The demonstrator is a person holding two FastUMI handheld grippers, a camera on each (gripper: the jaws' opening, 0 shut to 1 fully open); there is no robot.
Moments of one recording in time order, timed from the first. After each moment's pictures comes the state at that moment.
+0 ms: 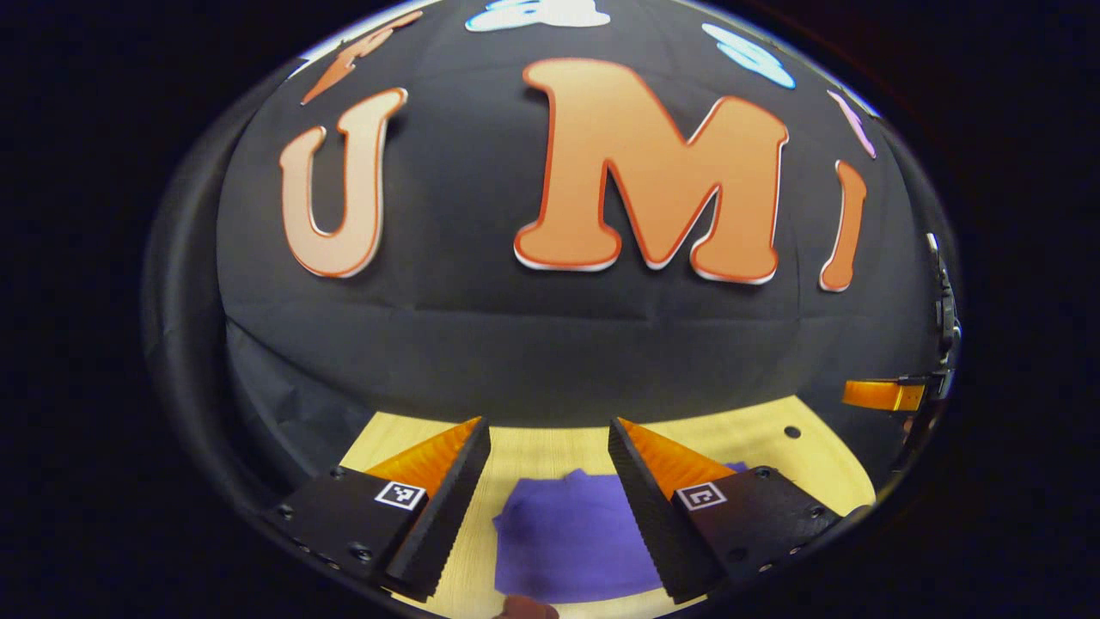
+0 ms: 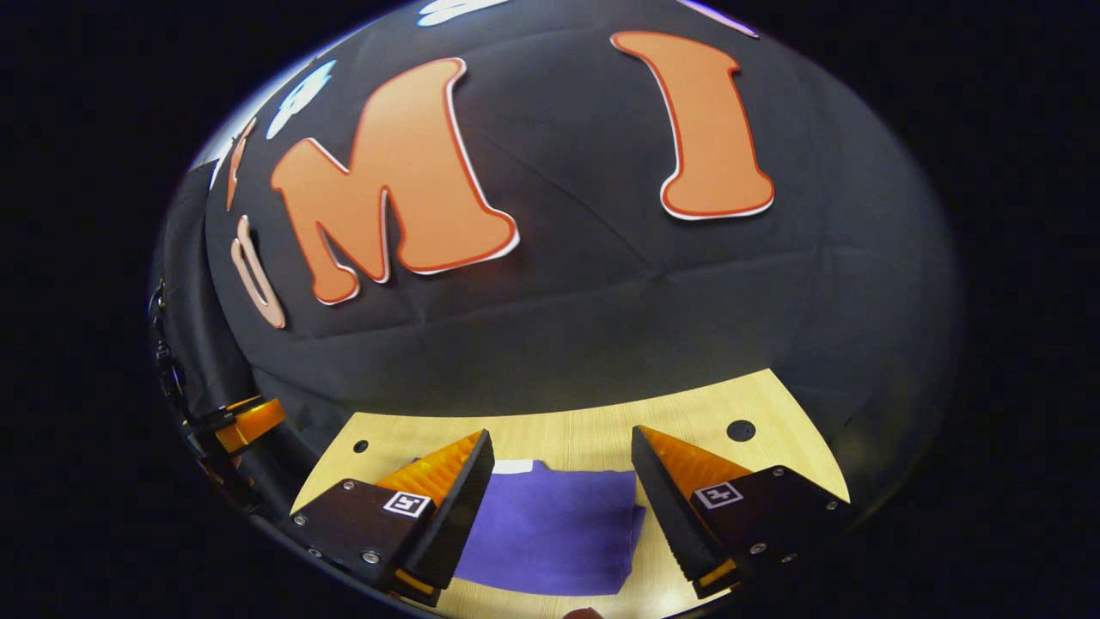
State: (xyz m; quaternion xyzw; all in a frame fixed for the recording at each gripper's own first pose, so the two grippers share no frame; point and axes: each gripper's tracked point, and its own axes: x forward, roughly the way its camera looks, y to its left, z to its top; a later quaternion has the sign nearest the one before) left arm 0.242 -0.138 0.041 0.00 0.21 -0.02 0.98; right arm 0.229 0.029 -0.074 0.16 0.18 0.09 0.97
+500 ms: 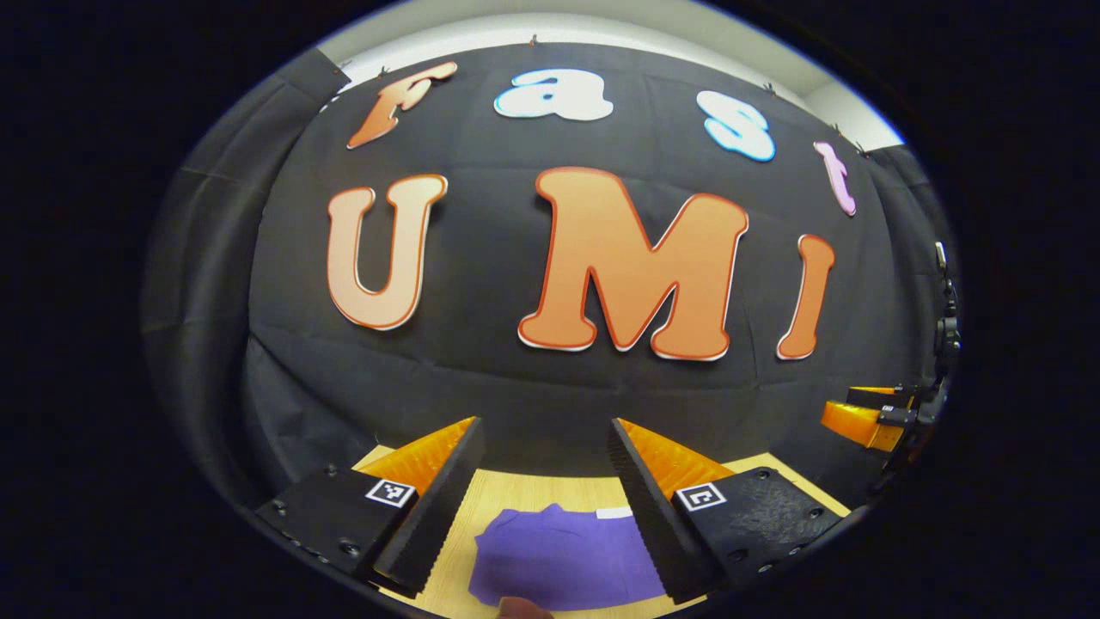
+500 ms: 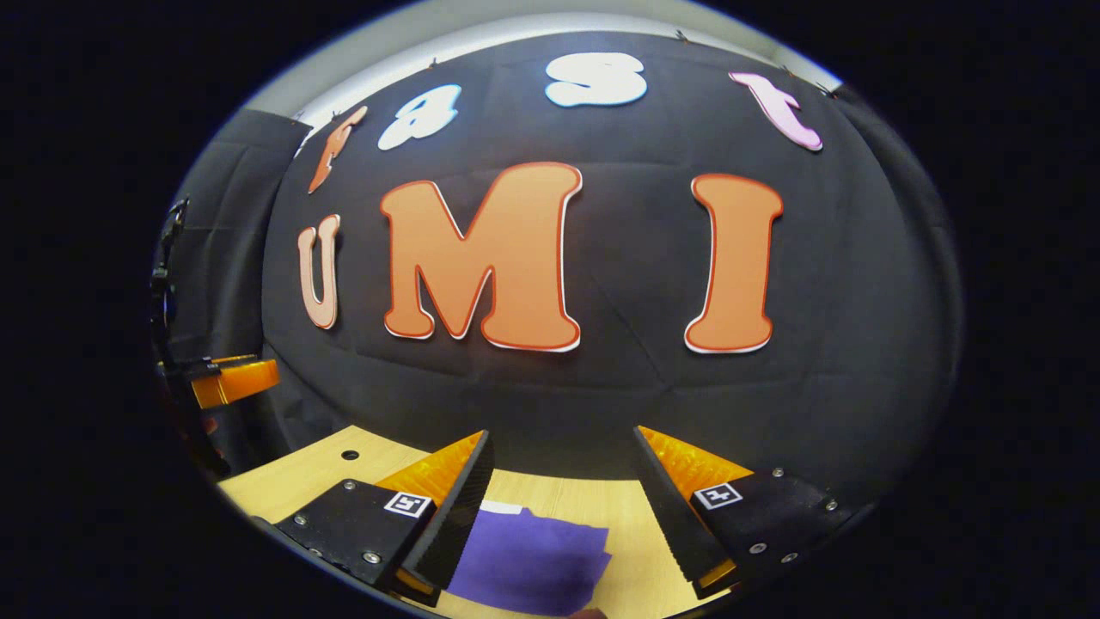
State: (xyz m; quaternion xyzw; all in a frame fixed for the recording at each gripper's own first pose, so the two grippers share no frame) left arm 0.166 -0.143 0.114 -0.04 0.08 -0.01 1.00; right arm 0.172 0.036 0.002 0.04 -0.01 0.08 1.00
